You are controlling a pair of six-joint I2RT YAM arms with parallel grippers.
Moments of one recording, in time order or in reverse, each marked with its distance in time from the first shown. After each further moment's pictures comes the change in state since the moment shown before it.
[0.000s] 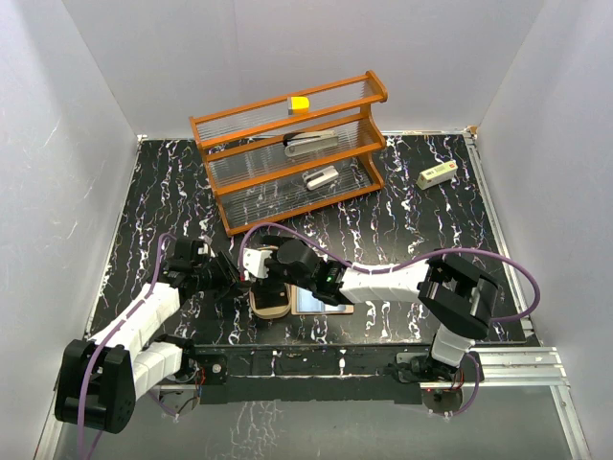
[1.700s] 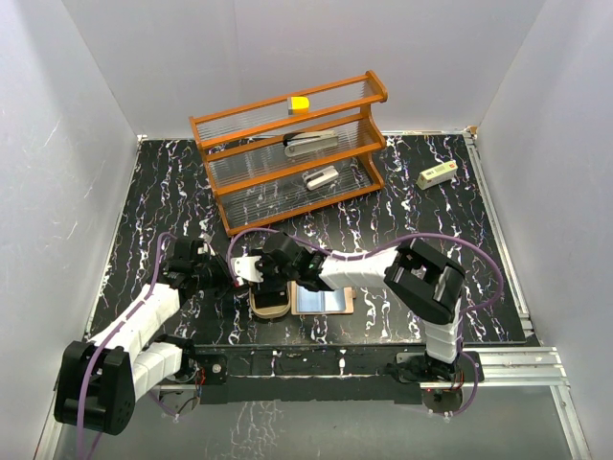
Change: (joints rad) left arm -0.002 -0.006 -0.015 0.040 -0.007 -0.021; right arm -0.059 0.191 0.165 -0.217 -0.234 -0.119
